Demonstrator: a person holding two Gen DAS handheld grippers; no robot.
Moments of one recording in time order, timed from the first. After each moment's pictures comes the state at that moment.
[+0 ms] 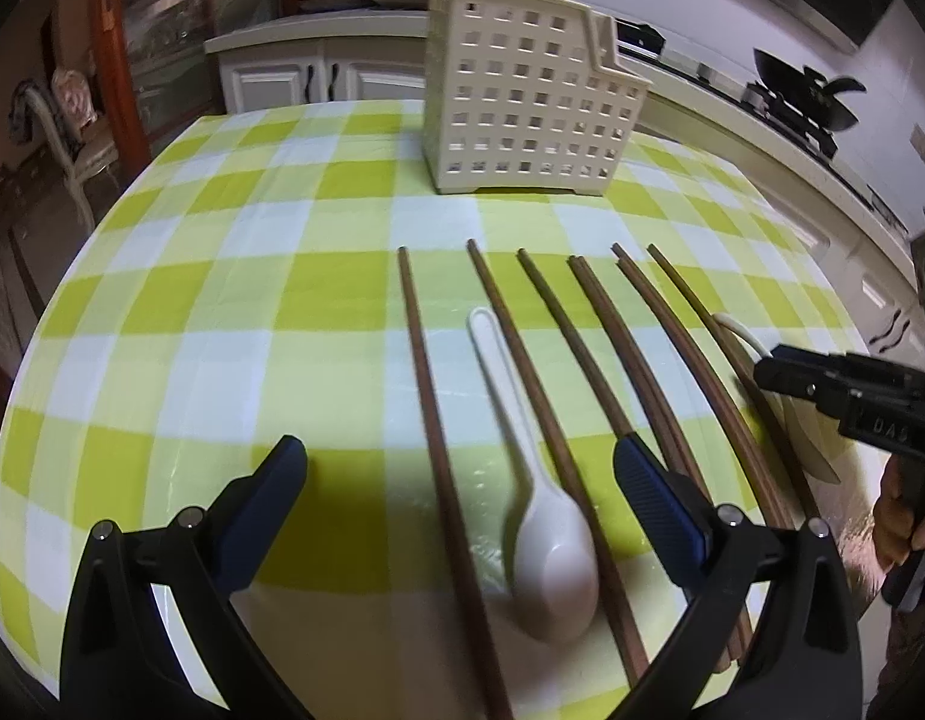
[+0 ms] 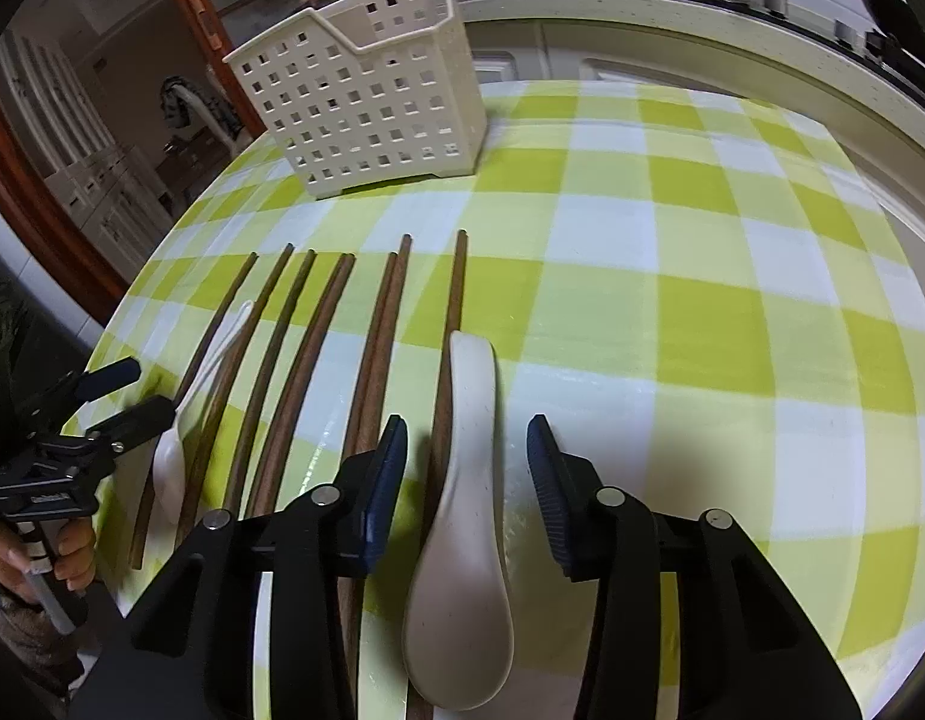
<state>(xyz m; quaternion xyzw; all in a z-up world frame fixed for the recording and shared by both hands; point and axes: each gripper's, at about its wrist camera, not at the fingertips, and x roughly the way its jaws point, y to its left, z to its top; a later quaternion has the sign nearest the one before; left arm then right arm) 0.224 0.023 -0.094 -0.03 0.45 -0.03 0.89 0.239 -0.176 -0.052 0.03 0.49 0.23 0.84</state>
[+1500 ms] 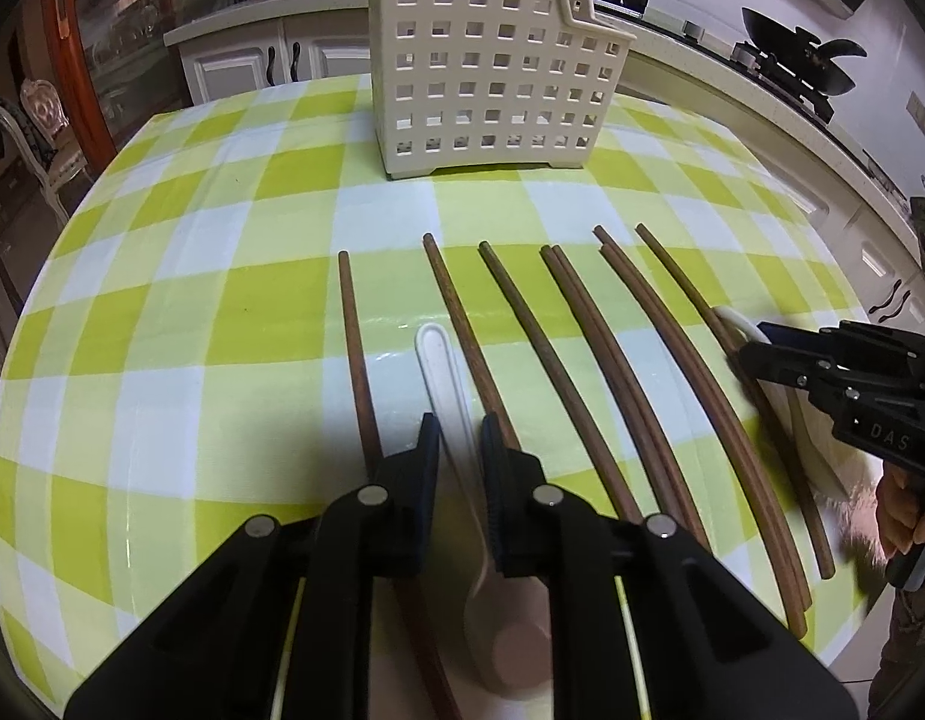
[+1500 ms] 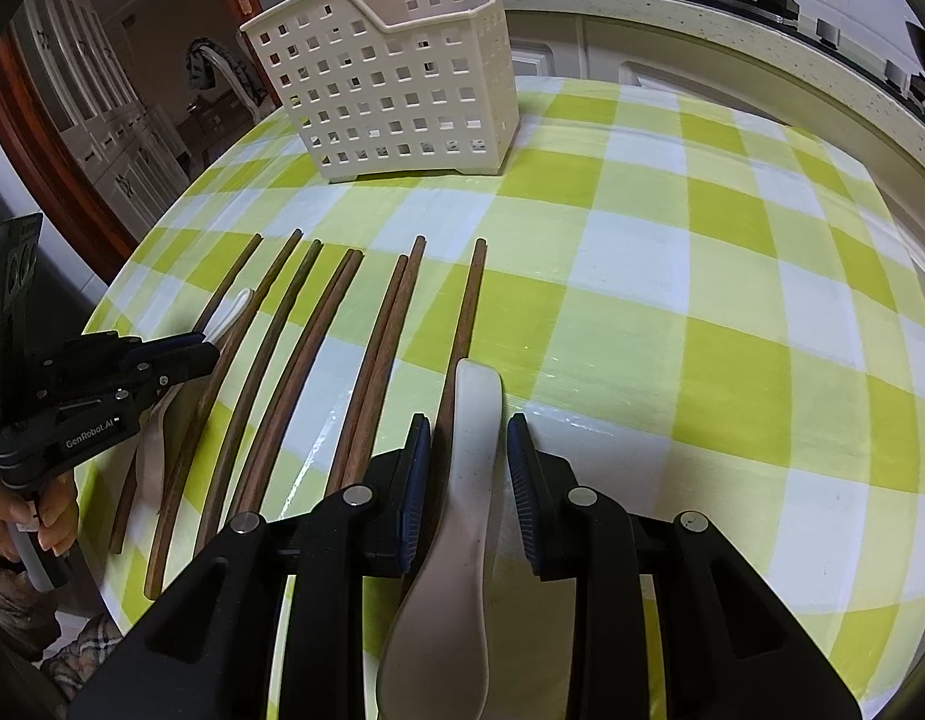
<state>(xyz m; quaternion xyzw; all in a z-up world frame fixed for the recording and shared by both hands) 0.258 0.005 -0.105 -0.01 0.48 -0.05 0.87 0.254 -0.165 -0.058 -0.02 0.50 0.25 0.83</state>
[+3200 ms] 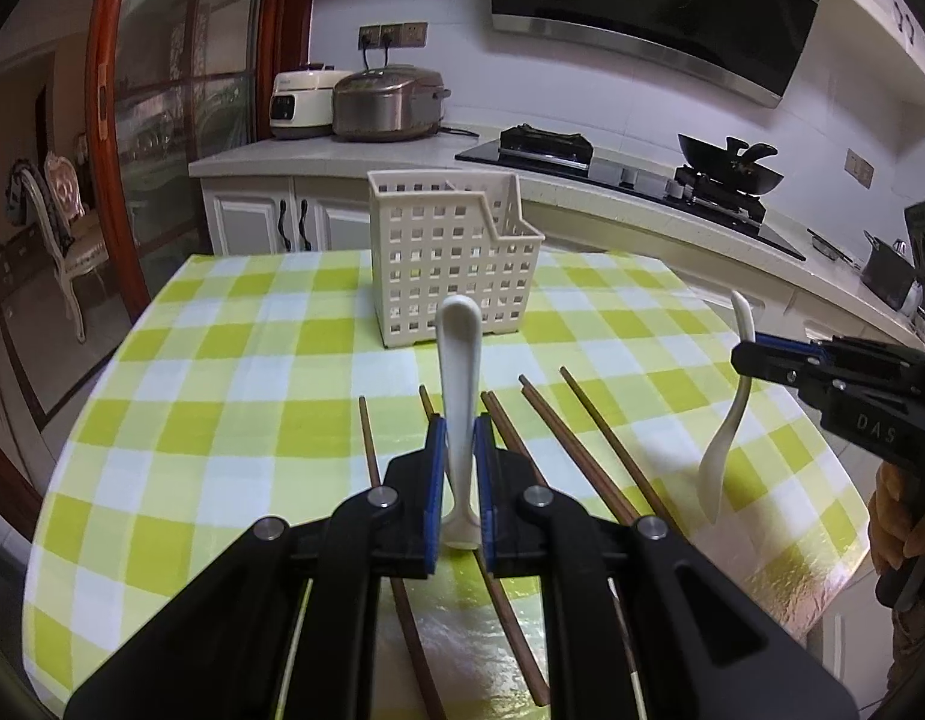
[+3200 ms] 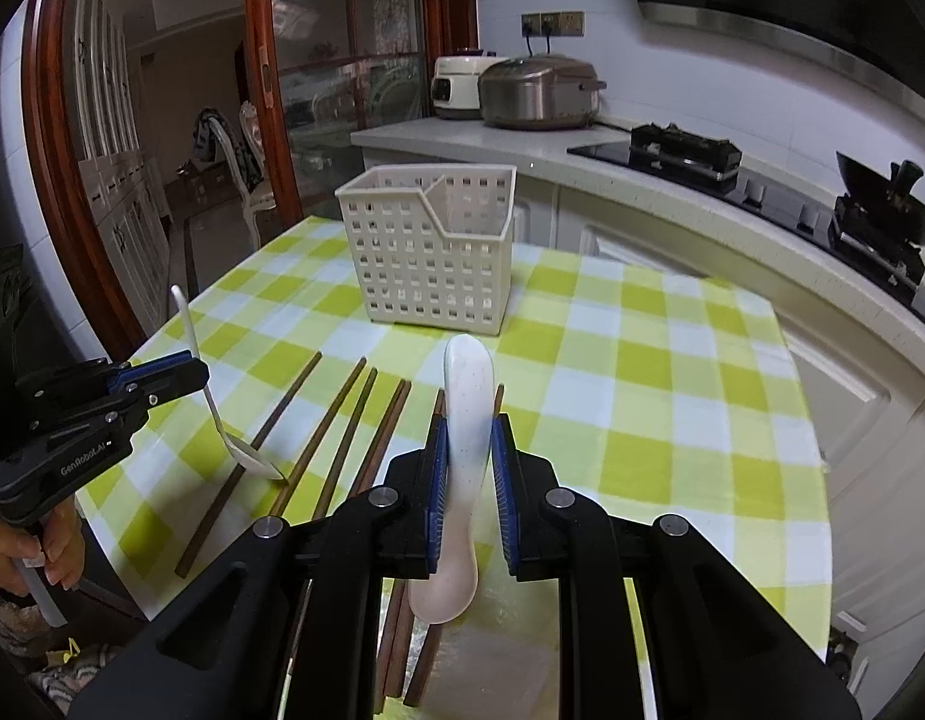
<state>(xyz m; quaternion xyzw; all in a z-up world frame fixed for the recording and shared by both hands) 0.175 0.001 -0.013 -0.02 0.31 -0.07 0.95 0.179 -0.169 0.056 -0.04 0.35 0.20 0.91</state>
